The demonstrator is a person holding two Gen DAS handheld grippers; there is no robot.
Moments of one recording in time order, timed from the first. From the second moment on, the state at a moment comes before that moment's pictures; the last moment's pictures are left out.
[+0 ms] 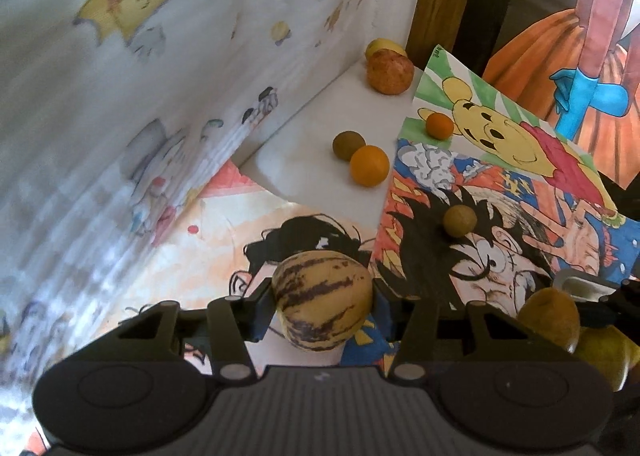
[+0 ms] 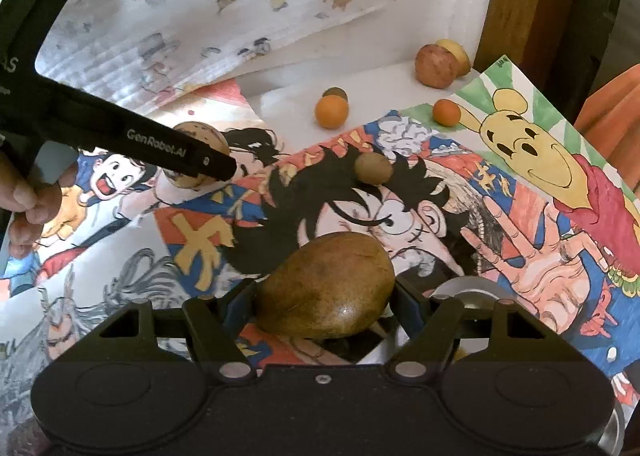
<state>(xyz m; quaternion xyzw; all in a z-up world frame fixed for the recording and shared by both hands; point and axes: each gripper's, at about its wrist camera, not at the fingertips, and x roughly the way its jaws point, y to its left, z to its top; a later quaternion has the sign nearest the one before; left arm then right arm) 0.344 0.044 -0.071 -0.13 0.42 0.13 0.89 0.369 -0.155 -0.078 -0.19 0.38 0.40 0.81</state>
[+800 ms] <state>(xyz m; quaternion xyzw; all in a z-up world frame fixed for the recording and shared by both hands) 0.268 0.037 -0.049 -0.13 0.43 0.08 0.89 0.271 -0.178 -0.045 -0.13 0.37 0.33 0.86</state>
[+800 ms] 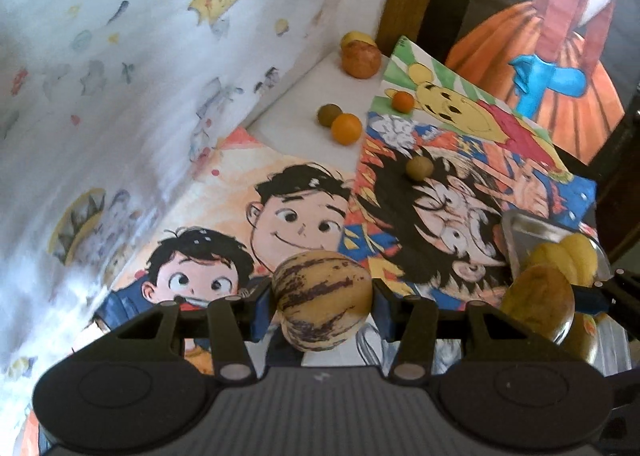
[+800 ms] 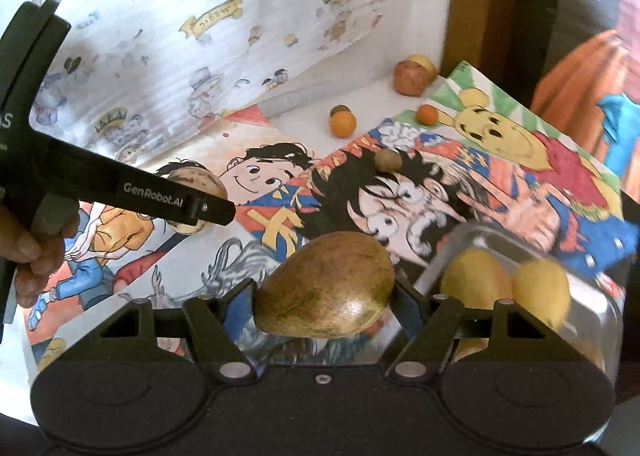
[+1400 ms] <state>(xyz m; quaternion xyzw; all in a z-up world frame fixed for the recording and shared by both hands) 0.252 -0.035 -0.044 -0.09 0.44 -0.07 0.89 0.219 -0.266 -0.035 -0.09 0.40 0.18 0.90</state>
